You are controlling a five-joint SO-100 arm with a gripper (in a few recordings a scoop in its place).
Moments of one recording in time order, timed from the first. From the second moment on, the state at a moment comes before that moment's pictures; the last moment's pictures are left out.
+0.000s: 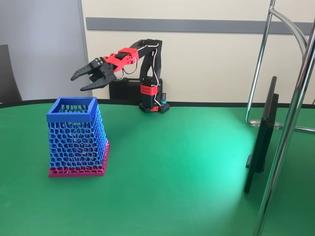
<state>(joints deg) 31.4 105.6 114.0 3.3 39.4</state>
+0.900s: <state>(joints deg) 5.4 150.2 149.9 15.6 6.9</state>
